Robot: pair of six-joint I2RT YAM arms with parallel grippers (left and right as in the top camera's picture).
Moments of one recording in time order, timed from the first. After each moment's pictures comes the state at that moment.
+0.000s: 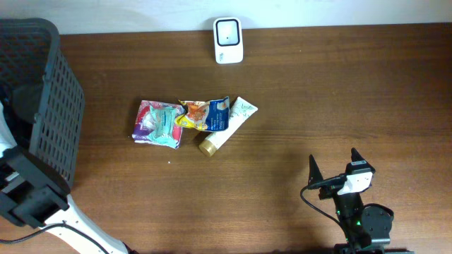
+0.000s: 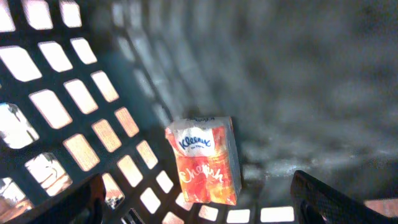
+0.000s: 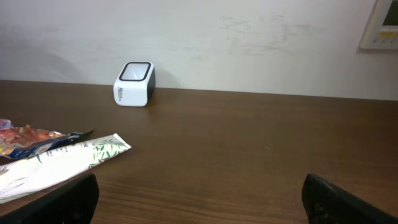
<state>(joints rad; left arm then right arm) 0.64 2.20 2.02 -1.52 -0.33 -0.45 -0.01 0.01 0.01 -0.06 -0.14 0.00</state>
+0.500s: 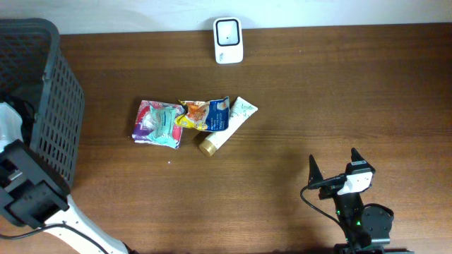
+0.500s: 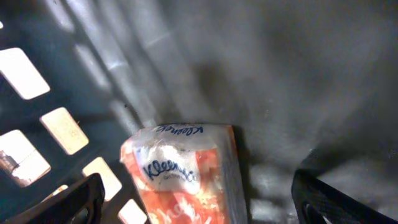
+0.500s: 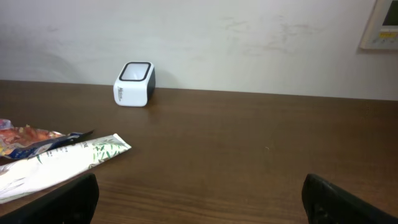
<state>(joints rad) 0.64 2.20 1.75 -1.34 -0.34 -0.47 -0.01 0.01 0.01 -0.06 -0.14 0.00</state>
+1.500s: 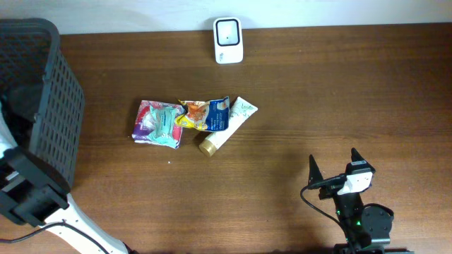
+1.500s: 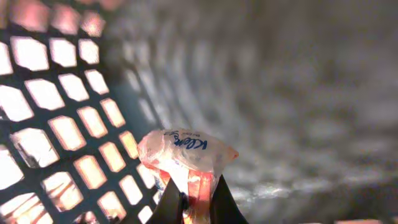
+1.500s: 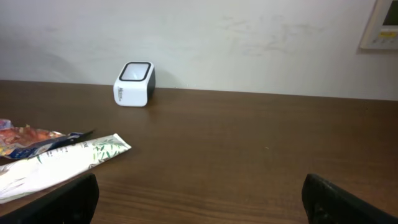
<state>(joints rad) 0.64 2.22 2.14 -1.51 -0.36 -0.46 -0.01 0.01 0.01 -0.06 -0.14 0.00</state>
